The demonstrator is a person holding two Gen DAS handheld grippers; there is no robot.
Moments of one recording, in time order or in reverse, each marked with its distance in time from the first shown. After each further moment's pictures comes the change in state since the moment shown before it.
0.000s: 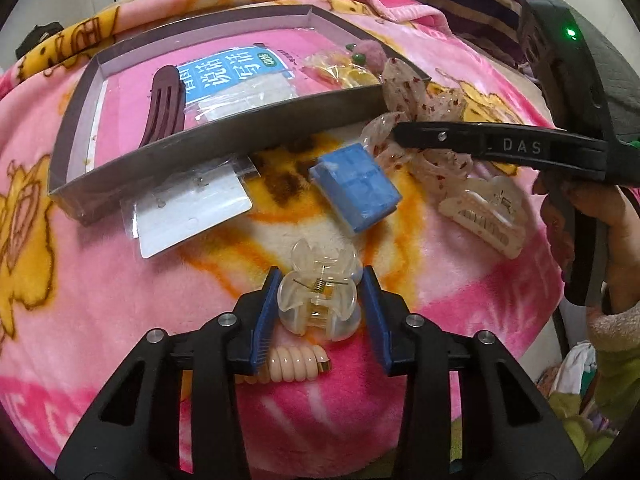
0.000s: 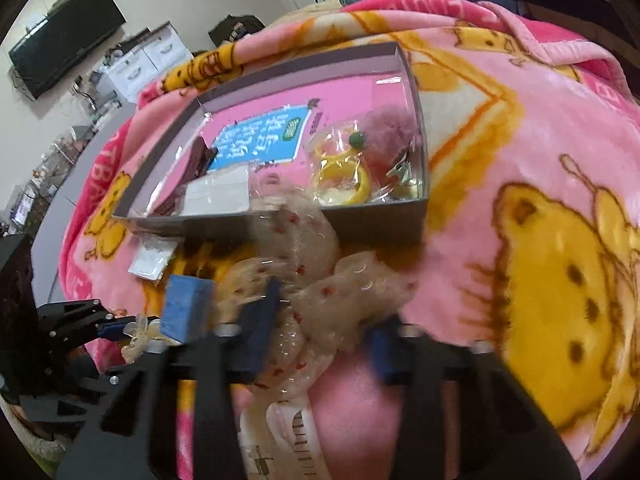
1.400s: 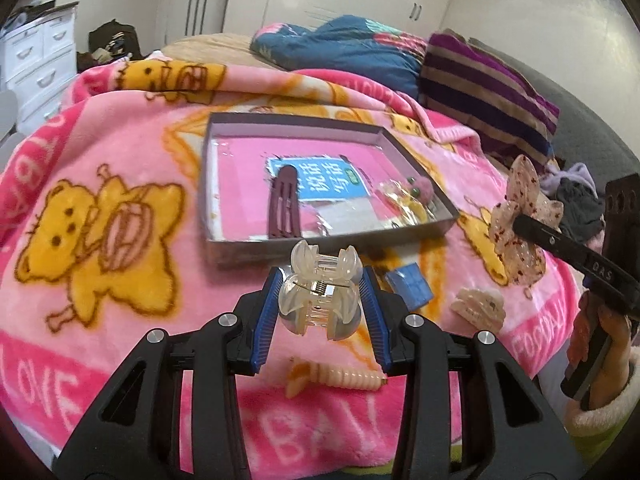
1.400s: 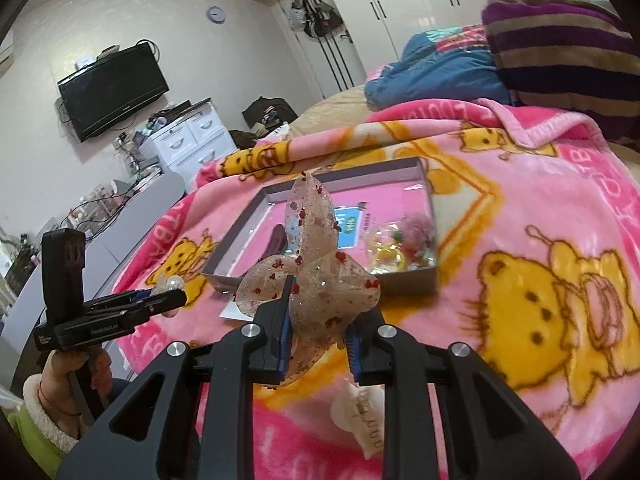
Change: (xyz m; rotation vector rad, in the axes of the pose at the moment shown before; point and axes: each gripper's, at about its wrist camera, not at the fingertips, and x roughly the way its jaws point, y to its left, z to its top) left arm -0.096 0.063 -0.008 -0.223 -0.325 0.044; right arm -0.098 0.051 -0.013 -0.048 -0.303 0.075
